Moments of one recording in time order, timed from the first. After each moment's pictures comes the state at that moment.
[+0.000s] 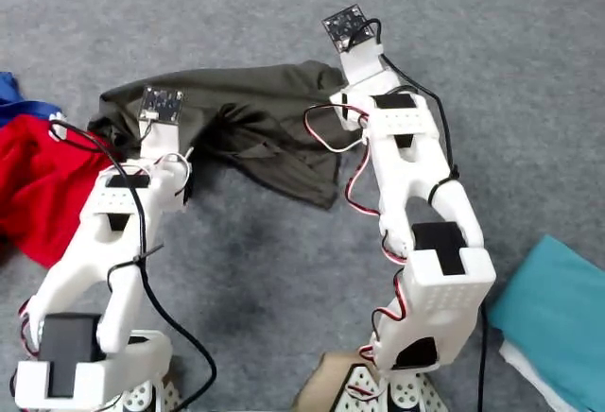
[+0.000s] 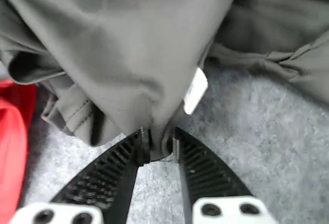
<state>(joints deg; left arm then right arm) -3.5 -12.8 50.4 29.2 -17.7 -7.4 18.8 9.0 32.0 13.9</state>
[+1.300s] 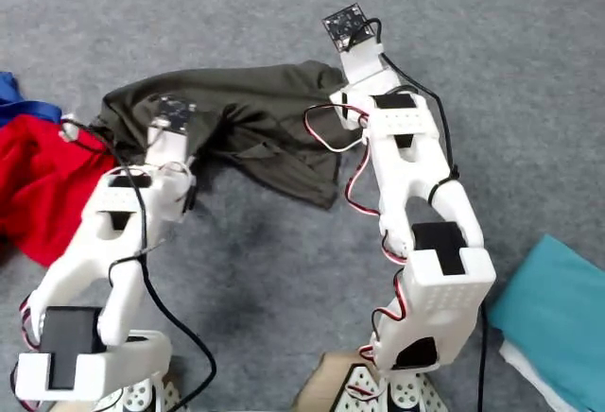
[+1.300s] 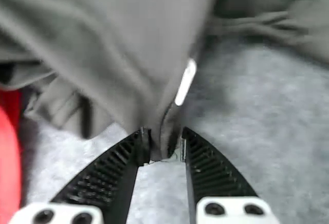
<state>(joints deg) -4.6 -11.3 50.7 31.4 -24.0 -7.4 18.8 9.0 31.3 13.9</state>
